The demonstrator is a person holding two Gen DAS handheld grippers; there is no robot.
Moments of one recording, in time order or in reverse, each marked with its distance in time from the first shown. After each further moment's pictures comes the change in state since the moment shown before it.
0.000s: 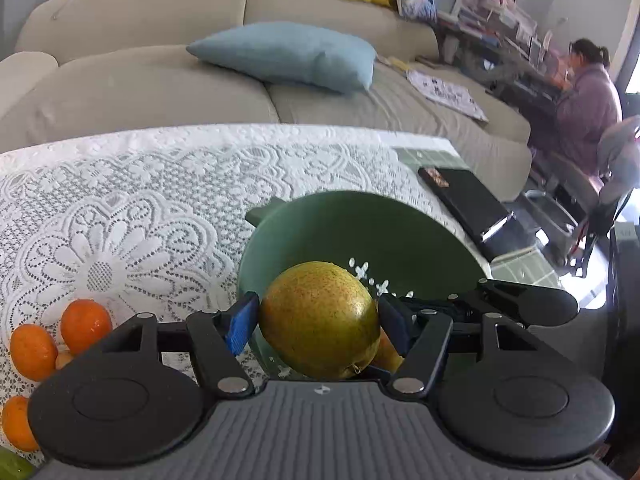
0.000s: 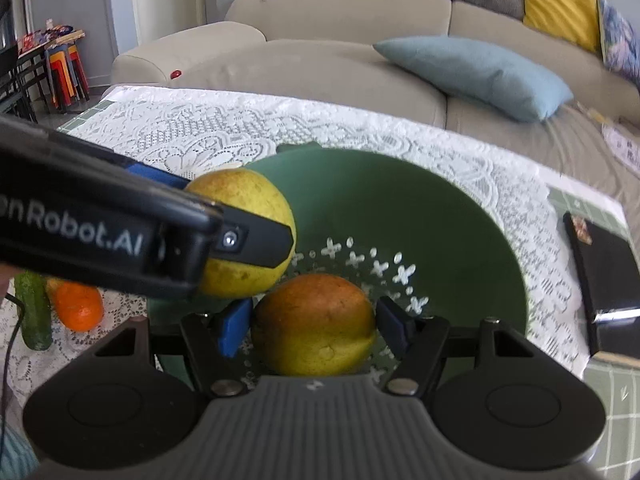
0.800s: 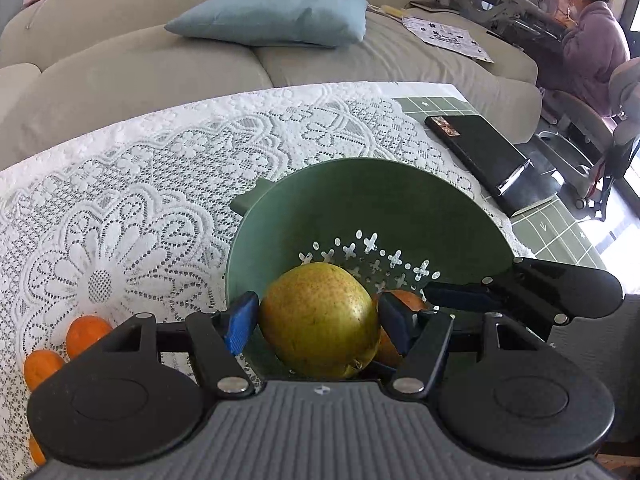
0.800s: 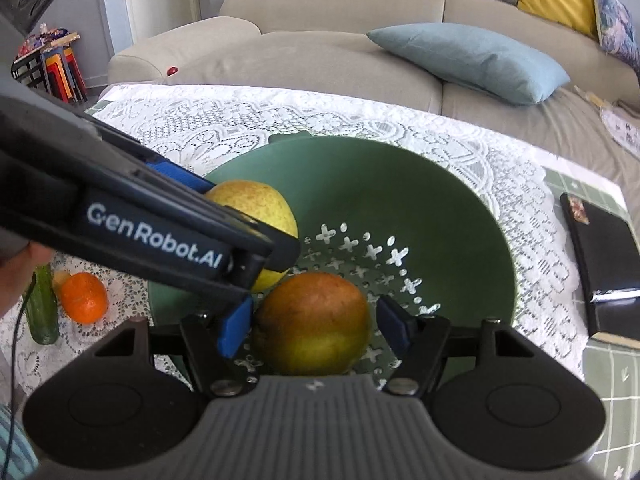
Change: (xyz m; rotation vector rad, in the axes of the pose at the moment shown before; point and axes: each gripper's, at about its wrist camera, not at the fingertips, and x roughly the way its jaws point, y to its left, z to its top) left arm 0.028 -0.012 0.017 0.113 0.145 0.056; right arm -0.008 -0.004 -0.005 0.027 0.024 0.011
